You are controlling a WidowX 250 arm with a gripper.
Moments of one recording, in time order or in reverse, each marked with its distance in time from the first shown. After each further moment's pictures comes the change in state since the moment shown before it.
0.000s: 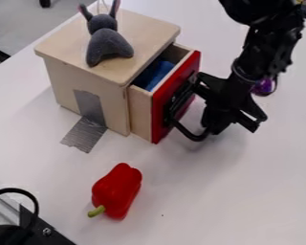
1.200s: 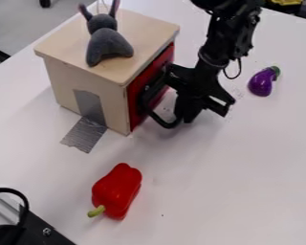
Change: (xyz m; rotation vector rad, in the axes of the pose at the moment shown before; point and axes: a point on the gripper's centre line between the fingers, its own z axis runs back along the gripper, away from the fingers) arm -0.007 0.046 -0.015 0.005 0.110 0.136
